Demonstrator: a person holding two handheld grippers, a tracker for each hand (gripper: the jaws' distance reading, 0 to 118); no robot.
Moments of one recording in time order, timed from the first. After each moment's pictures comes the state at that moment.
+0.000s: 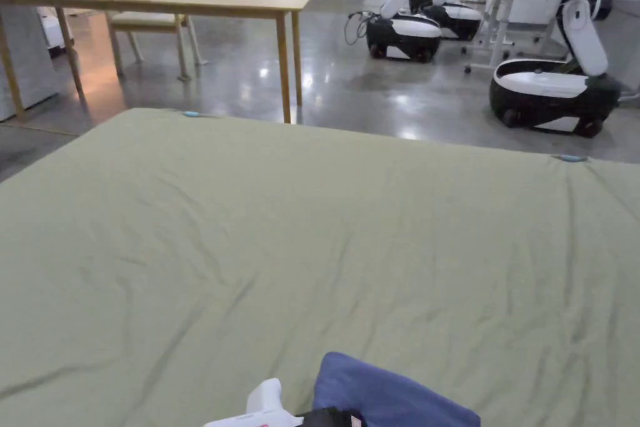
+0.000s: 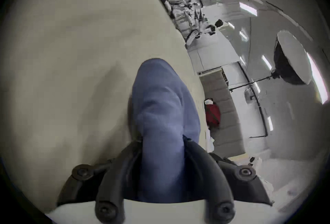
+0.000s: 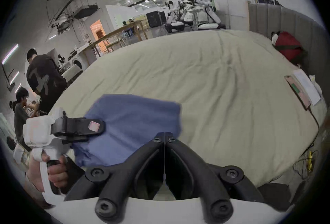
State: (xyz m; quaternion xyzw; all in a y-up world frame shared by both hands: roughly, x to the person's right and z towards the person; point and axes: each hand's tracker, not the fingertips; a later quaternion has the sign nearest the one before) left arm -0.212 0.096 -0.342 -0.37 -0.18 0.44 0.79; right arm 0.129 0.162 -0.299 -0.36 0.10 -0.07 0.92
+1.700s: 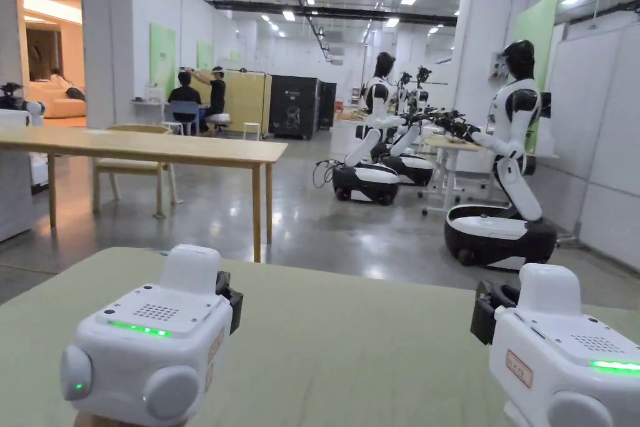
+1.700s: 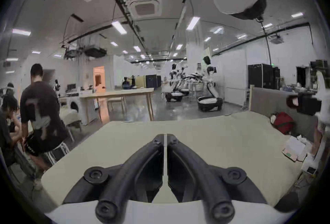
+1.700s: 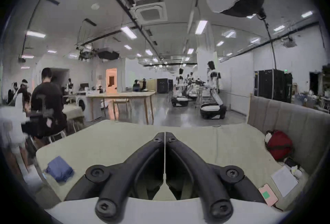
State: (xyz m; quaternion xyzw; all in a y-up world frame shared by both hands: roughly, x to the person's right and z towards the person) left arm -0.208 0.400 -0.322 -0.06 0.03 -0.03 1.00; right arm 0.129 0.415 -0.342 -0.04 0.08 -0.01 1.00
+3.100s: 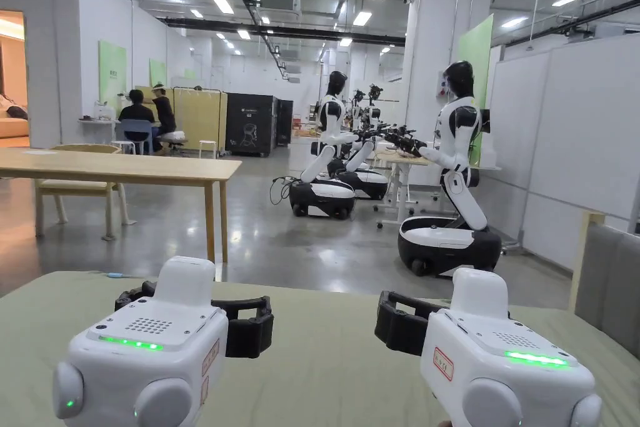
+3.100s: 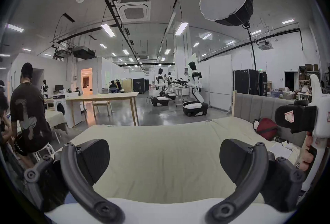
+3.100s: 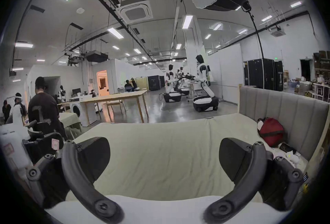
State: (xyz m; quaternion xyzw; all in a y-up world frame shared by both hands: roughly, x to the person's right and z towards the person) left arm -0.161 0.413 -0.309 -0.05 -0.02 -0.01 1.00; right arm 0.136 0.420 -0.314 -0.06 0.06 -0.05 0.99
